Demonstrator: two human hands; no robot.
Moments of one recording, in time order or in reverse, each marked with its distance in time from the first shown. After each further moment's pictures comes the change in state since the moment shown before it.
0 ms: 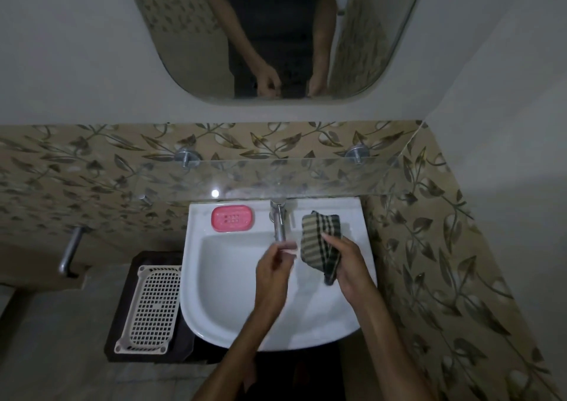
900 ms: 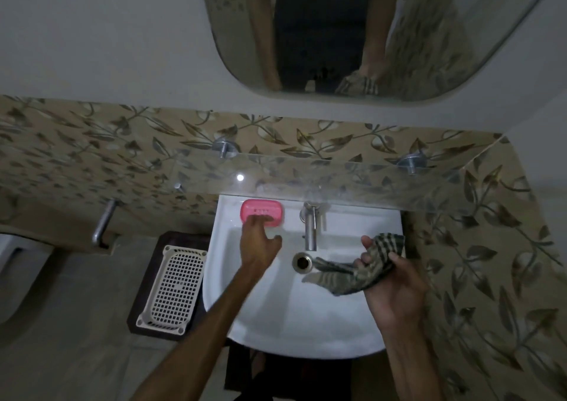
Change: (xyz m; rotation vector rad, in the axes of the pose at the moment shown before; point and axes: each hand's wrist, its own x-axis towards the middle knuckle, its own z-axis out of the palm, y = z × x) left_hand 0.095 0.000 -0.079 0.731 0.107 -0.183; right_hand -0.009 0.005 -0.002 0.520 -0.202 -0.078
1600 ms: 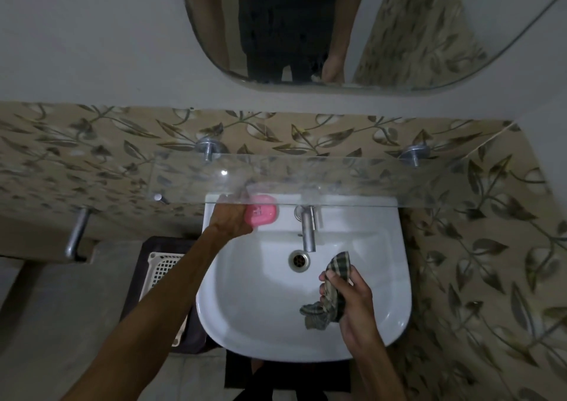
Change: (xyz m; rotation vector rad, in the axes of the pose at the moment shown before) left_hand 0.117 -0.038 -0.024 0.495 -0.247 0.277; right_hand 0.007 0.082 -0.012 -0.551 0.248 0.029
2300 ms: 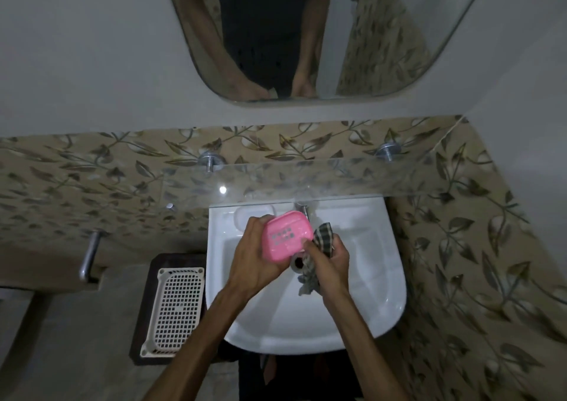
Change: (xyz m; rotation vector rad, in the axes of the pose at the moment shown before) left_hand -0.121 0.055 0.016 -0.649 0.317 0.242; right_hand 0.003 -0.018 0.062 -0.141 0.180 -0.137
